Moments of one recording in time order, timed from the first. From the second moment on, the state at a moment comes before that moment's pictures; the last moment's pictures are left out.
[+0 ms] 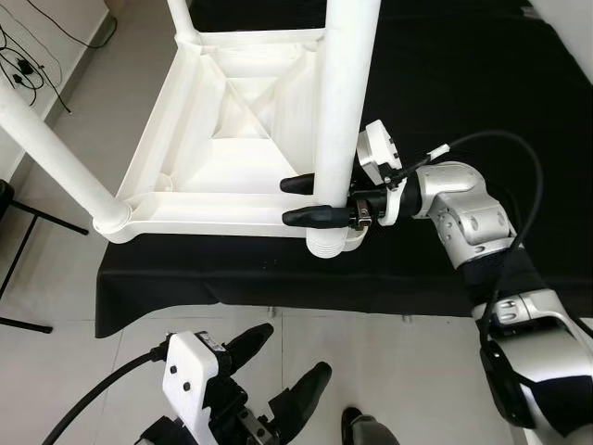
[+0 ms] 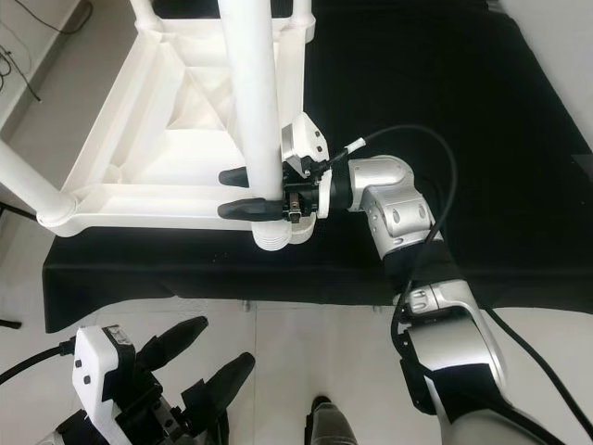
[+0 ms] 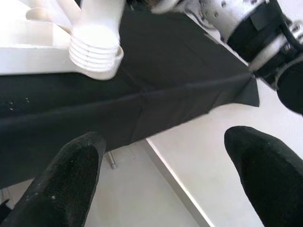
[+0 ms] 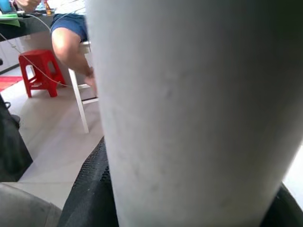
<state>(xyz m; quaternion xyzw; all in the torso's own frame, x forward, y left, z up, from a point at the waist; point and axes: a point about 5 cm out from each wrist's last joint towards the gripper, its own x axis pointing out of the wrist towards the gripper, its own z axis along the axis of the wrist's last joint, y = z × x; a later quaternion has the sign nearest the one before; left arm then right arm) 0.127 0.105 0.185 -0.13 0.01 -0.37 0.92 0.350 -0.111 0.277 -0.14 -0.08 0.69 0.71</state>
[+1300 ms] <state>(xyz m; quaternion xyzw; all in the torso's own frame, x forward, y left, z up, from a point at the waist) 0.116 0.100 0.189 -0.14 0.02 -0.38 0.92 0.352 -0.146 0.310 -0.14 -0.13 0.70 0.69</state>
